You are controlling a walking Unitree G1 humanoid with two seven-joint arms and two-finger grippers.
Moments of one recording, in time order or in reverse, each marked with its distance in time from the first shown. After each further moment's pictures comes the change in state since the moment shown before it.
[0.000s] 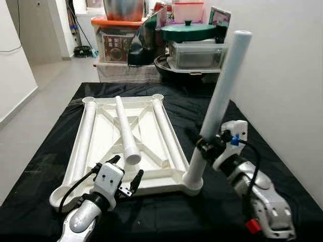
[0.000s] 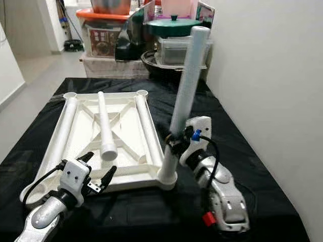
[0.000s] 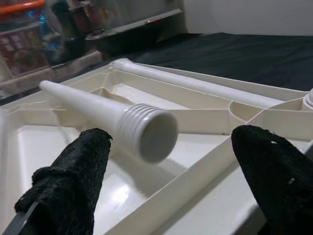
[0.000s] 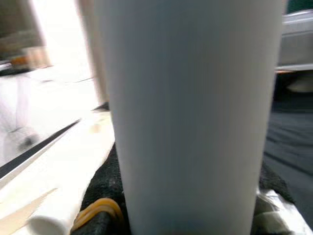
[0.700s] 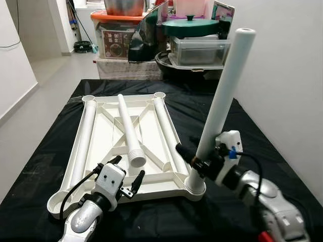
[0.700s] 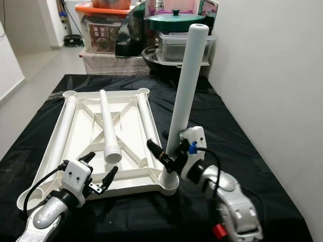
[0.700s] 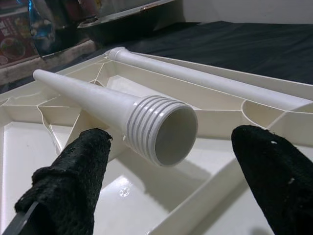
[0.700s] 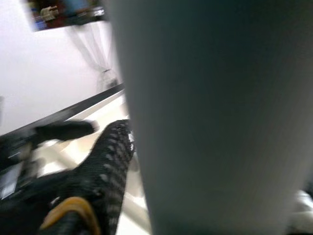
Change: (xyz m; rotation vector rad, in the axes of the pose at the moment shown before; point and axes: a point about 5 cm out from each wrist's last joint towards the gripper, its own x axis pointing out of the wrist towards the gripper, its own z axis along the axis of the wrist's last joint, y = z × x) left arm 0.000 -0.002 -0.003 -0.003 0.006 -0.009; right arm -0.027 0.004 0.003 -0.069 0.172 0.546
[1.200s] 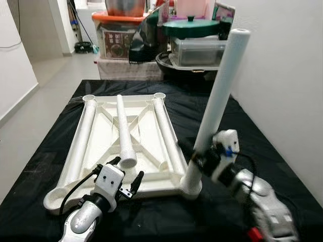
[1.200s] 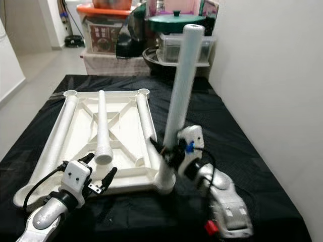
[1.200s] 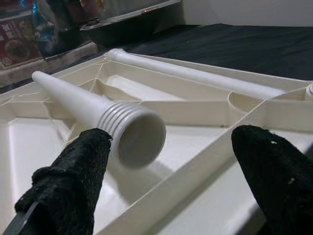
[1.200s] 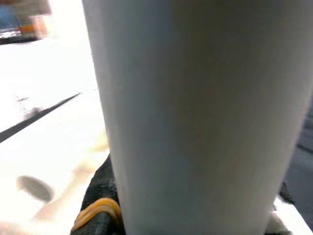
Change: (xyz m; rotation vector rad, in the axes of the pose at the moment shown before) left arm -0.001 0.000 -0.002 -0.003 0.009 0.003; right arm 0.020 -0.016 -0.014 0.006 -0.089 -0.481
